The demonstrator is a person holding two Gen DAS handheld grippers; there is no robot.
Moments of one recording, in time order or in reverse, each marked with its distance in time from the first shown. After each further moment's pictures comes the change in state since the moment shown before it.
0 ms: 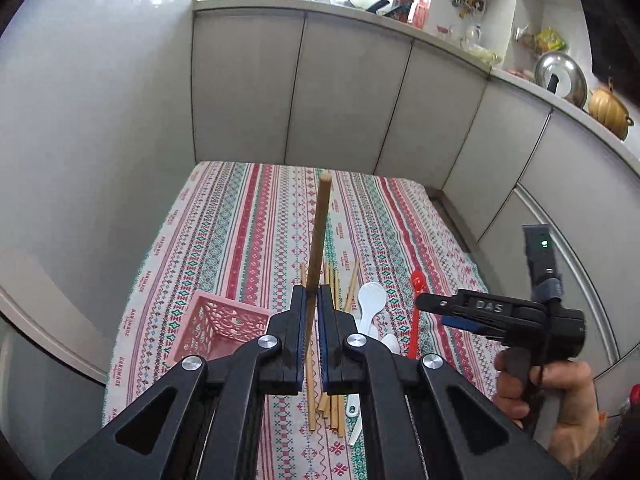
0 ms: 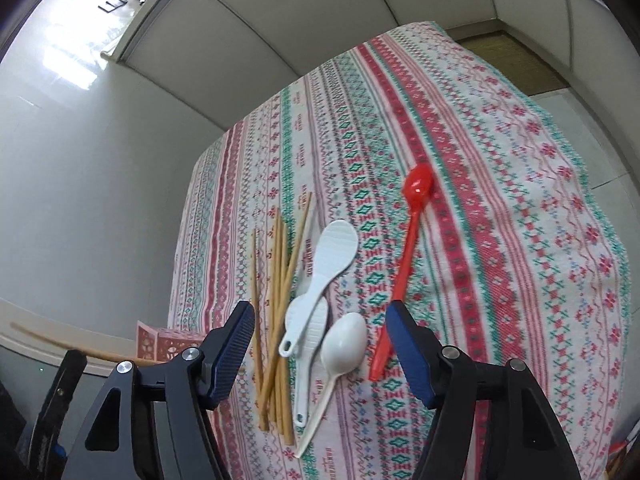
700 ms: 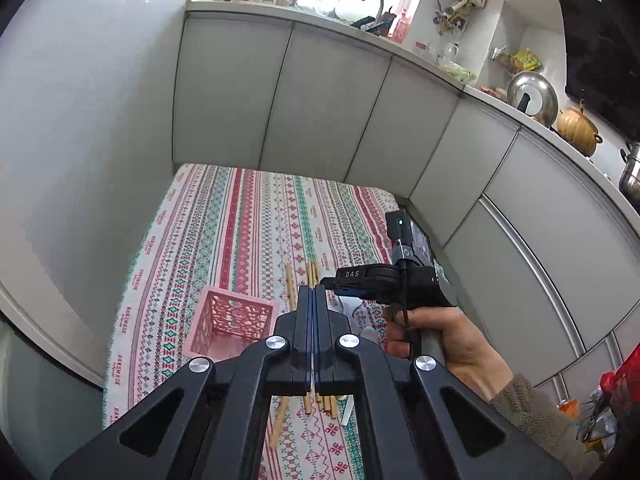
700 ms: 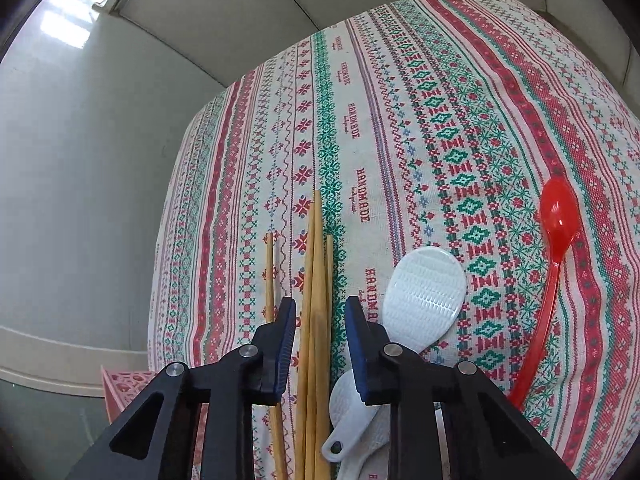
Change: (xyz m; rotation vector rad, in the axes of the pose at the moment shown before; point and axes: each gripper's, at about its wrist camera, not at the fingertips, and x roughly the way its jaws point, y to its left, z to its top) left arm -0.031 0.035 -0.004 -0.014 0.004 -0.142; right arm 0.113 0.047 0.031 -0.100 0.121 -0.057
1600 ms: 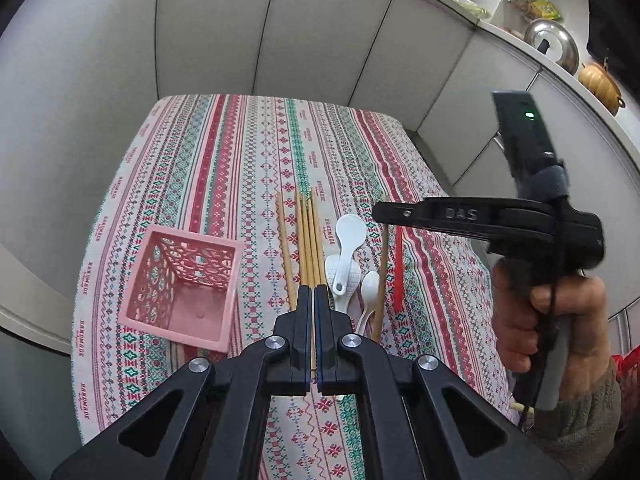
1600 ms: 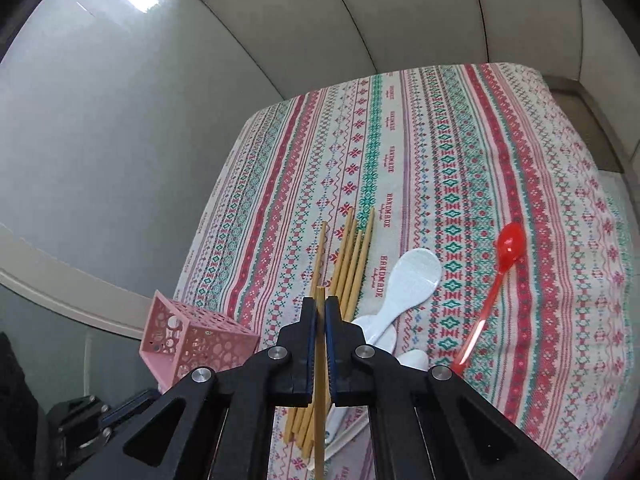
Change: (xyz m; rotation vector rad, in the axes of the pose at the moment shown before) left arm 0.085 -0.020 -0.017 0.009 0.253 0.030; right arm -0.115 0.018 -0.033 -0.185 -0.098 0.024
